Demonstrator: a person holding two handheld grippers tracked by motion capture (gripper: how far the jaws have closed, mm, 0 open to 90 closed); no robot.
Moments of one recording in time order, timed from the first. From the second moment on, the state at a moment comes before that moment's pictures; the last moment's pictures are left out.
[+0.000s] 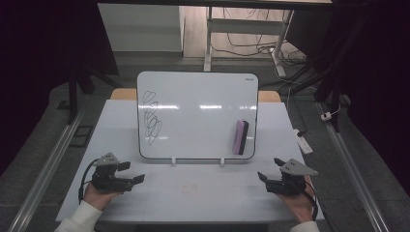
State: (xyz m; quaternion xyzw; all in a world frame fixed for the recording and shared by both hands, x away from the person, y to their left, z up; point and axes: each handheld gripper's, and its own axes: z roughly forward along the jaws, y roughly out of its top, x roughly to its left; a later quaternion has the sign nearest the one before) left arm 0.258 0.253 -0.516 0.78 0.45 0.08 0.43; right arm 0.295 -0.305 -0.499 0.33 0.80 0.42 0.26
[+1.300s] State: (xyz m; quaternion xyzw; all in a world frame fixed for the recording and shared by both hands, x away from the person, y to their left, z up) left arm 0.254 0.250 -0.515 0.78 0.46 0.09 0.41; right arm 0.289 -0.253 -0.461 0.34 0.78 0.44 0.27
